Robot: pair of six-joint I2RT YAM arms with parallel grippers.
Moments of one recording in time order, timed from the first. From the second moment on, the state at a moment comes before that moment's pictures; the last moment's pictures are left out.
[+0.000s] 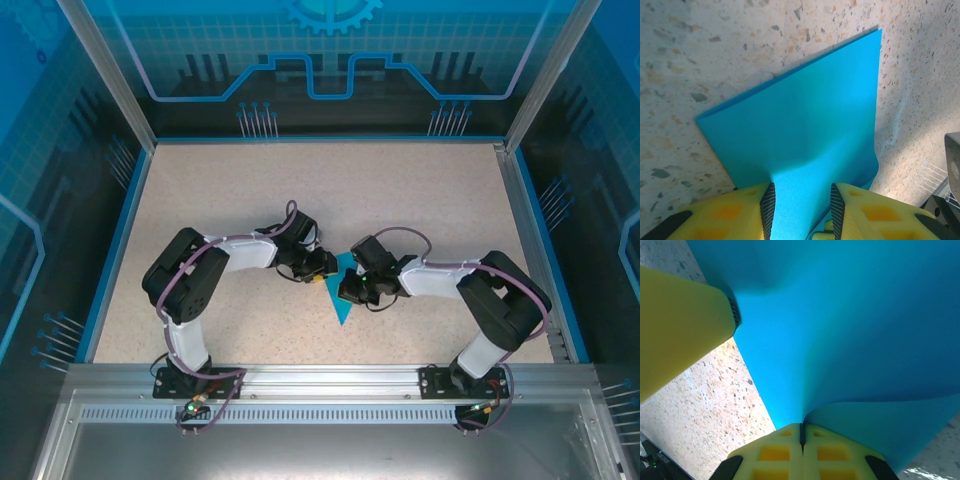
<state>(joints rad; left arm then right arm) -0.56 1.85 0.99 -0.21 0.51 -0.84 0.71 1.63 0.72 -0.15 -0.34 0.99</state>
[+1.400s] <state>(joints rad) -0.56 1.86 0.99 -0.21 0.51 -0.84 0.71 1.65 0.71 -0.09 -0.34 1.01</state>
